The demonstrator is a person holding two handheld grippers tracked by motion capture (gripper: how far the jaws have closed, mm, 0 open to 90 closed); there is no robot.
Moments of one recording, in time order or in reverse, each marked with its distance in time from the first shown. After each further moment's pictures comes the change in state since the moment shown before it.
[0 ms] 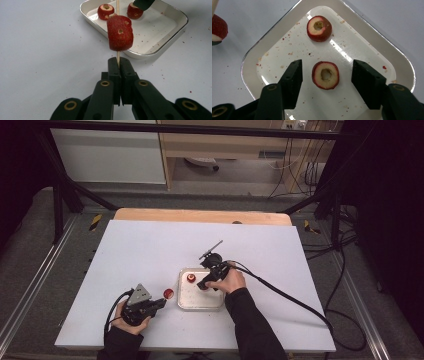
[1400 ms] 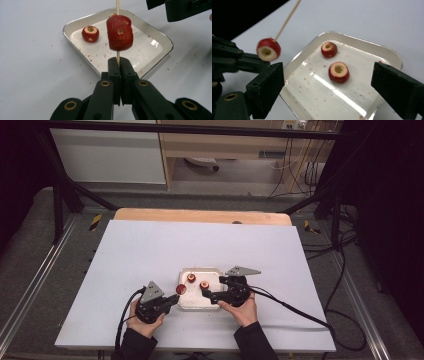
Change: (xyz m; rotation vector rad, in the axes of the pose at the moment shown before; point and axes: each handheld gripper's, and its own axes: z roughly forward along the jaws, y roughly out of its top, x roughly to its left) left arm -0.026 0.021 0.018 -0.073 -0.005 -0.047; right arm 0.018 -0.089 -0.024 -0.585 0.048 0.145
